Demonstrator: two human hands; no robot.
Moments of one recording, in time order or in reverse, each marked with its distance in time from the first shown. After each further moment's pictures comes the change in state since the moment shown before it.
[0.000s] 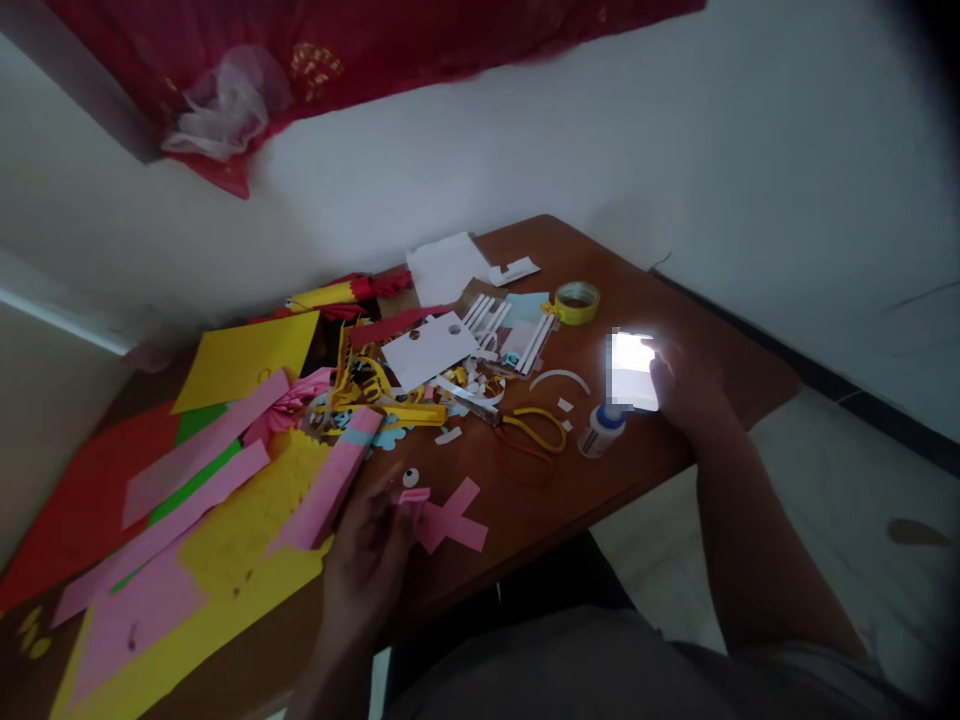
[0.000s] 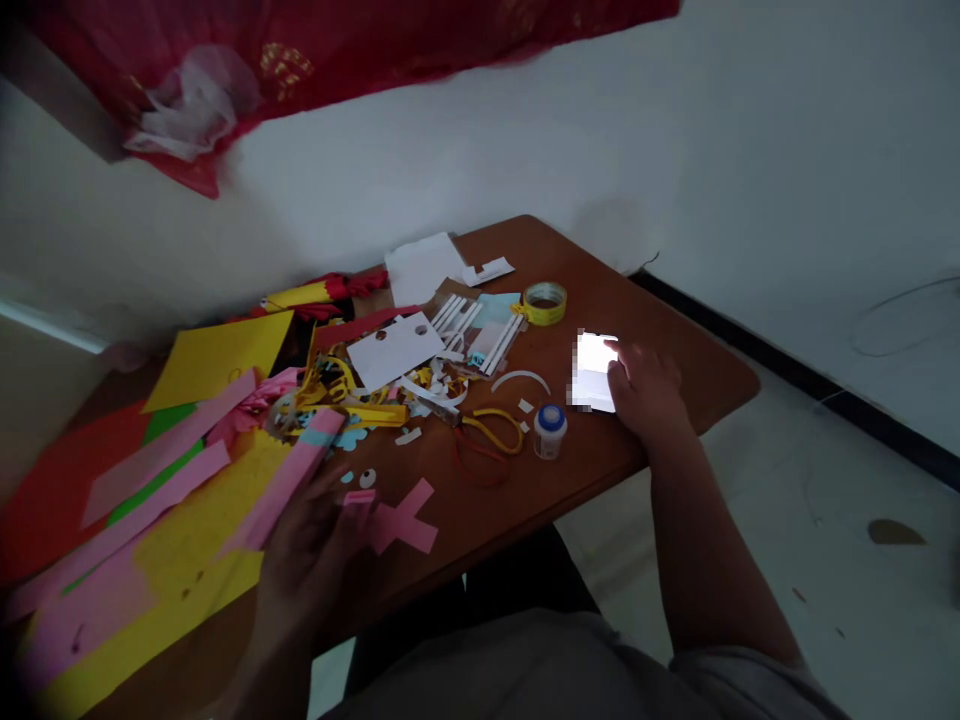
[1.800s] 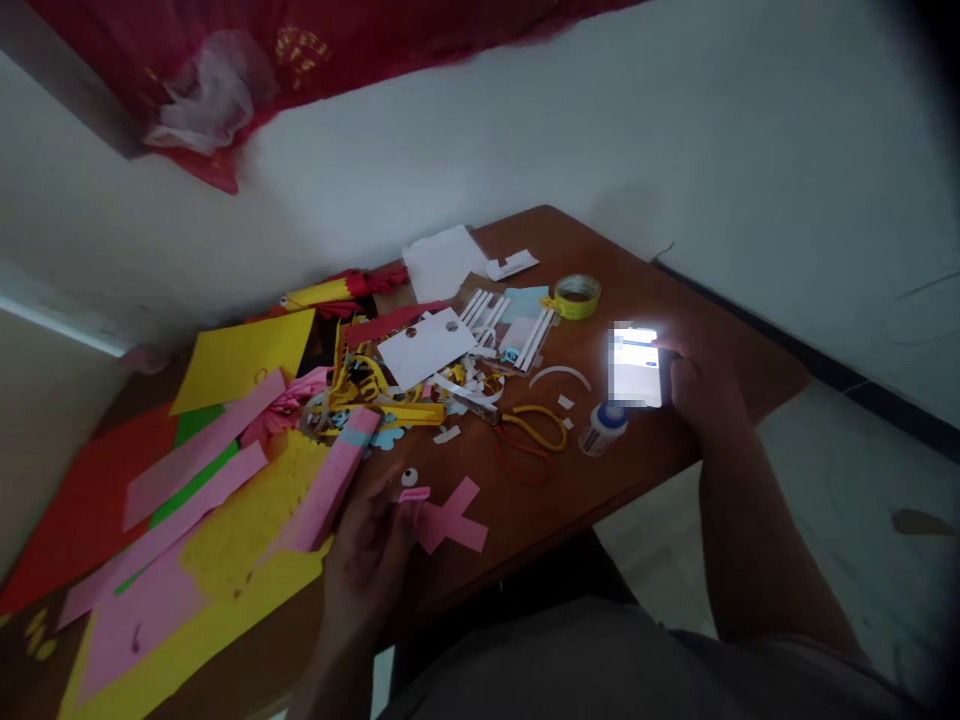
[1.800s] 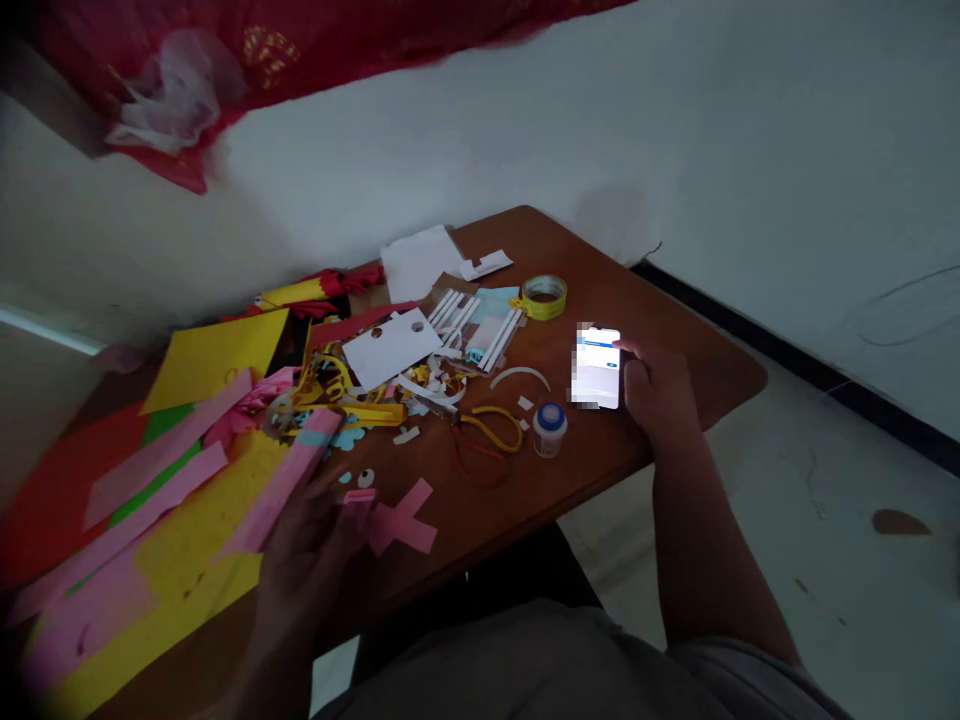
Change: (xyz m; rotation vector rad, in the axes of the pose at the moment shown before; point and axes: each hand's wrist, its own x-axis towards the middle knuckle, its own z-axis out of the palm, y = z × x) left_hand 0.003 -0.007 0.000 0.058 -0.001 0.066; right_hand -0.011 -0.018 -0.018 0.217 0.131 0.112
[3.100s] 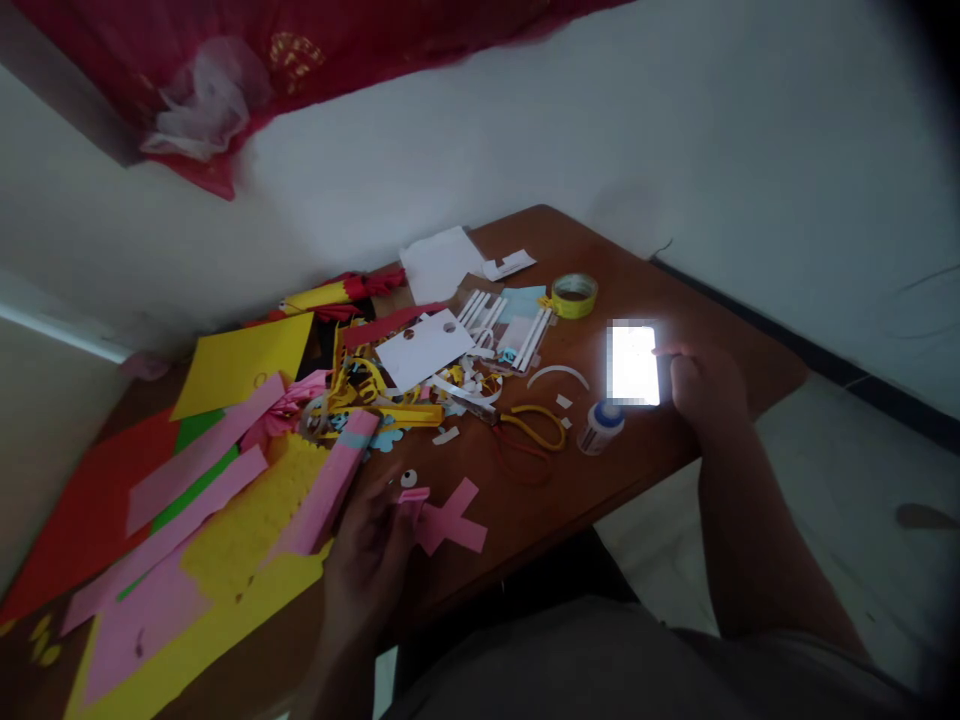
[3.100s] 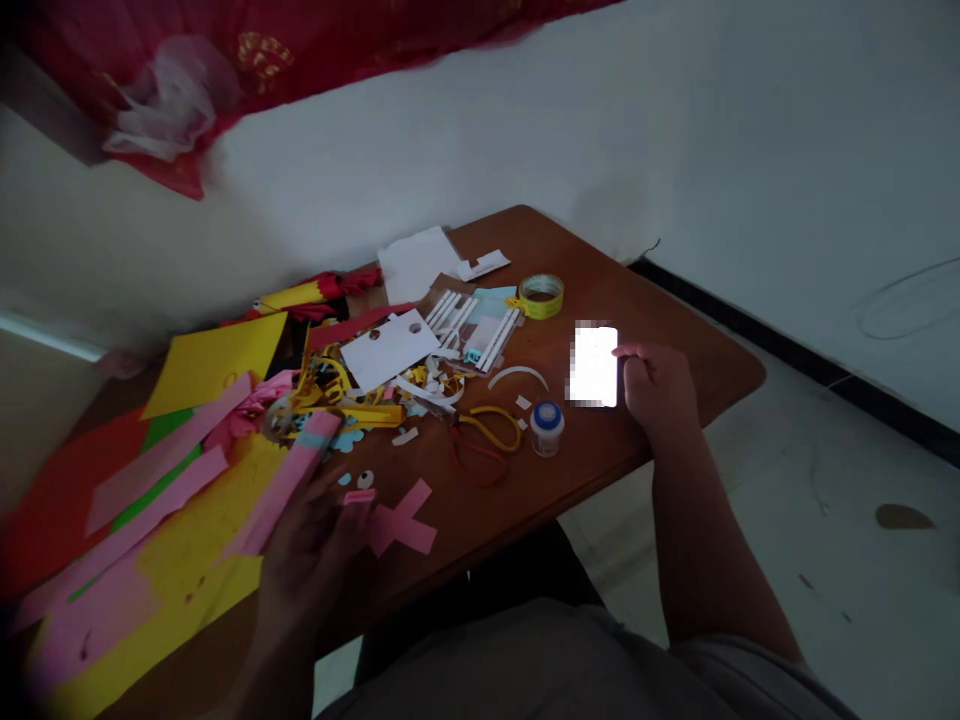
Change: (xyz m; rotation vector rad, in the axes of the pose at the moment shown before) left_hand 0.001 0.004 -0.001 0.032 -0.010 0.005; right_hand -0.003 -0.004 -0.004 0.153 0.062 0.059
